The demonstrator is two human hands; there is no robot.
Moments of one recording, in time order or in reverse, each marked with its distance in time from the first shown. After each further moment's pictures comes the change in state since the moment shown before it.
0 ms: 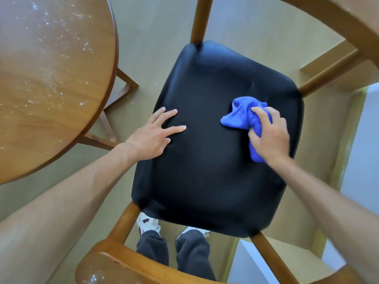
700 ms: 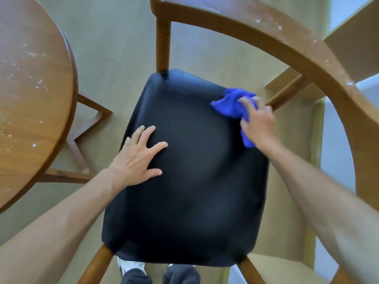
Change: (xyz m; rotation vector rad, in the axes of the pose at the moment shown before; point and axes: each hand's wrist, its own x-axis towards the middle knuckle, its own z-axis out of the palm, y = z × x) left_hand 0.041 0.015 0.004 0.159 0.117 0.087; right_hand 0.090 0.058 -0.009 -0.158 0.022 0.030
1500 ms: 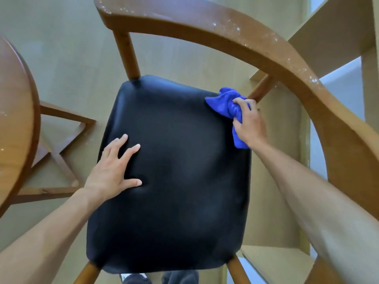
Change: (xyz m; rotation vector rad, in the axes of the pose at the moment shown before) left_hand 0.005 0.015 -0.012 -0.212 -0.100 -0.257; right_hand -0.009 0.043 -0.001 0.116 -0.031 0.090
